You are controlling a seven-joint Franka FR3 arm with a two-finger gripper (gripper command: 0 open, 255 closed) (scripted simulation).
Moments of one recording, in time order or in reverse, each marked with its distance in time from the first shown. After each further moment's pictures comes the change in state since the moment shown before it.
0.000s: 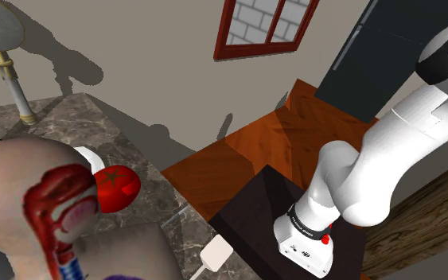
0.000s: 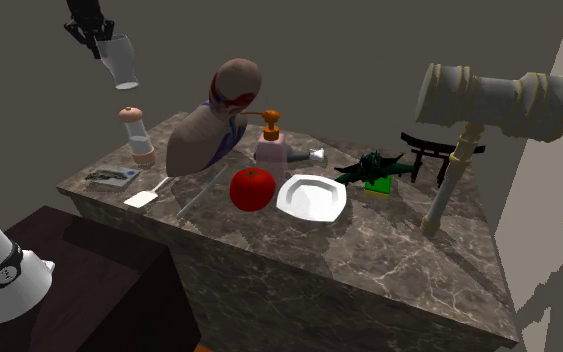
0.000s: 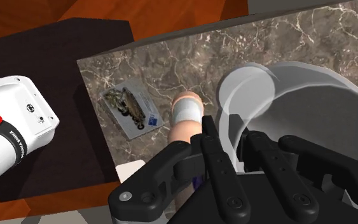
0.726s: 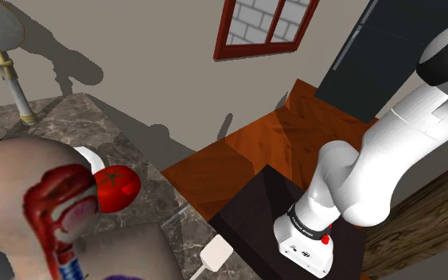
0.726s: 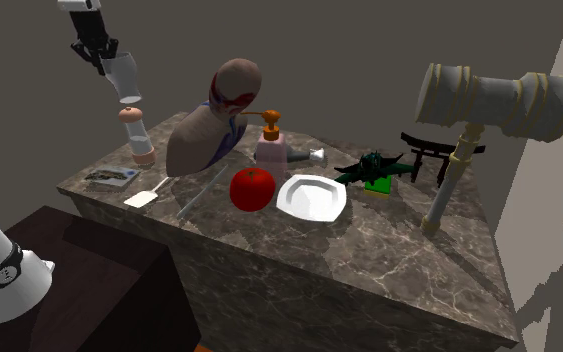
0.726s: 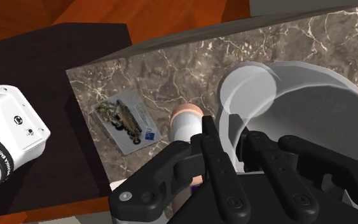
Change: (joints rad) arm 0.010 0.004 0.025 -0.128 0.001 0.132 0.019
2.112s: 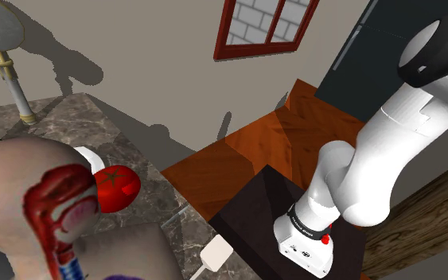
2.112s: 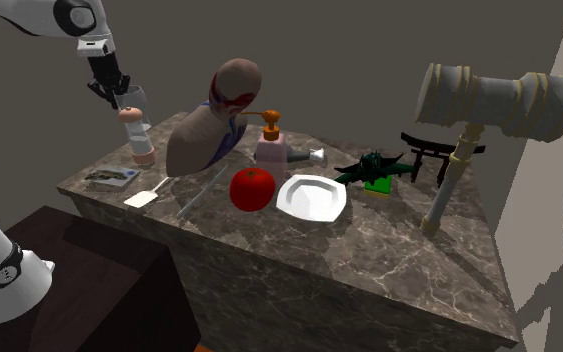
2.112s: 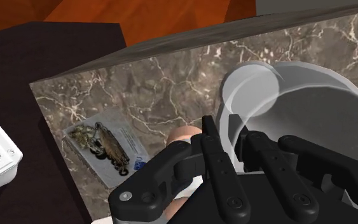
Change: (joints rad) arm -0.004 0.113 0.061 -0.232 -0.095 0.288 0.067
